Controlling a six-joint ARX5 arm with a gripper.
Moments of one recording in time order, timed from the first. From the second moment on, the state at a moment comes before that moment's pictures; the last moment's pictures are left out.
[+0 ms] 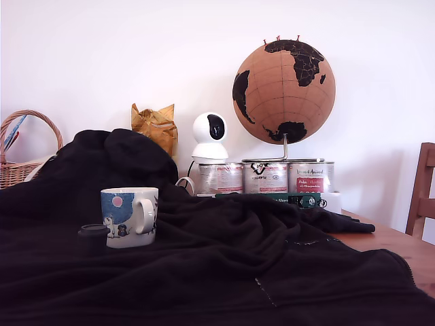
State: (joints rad) arm -0.01 0.00 0.02 -0.01 0.00 0.01
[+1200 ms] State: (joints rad) arm -0.19 0.58 0.01 0.35 0.35 -0.04
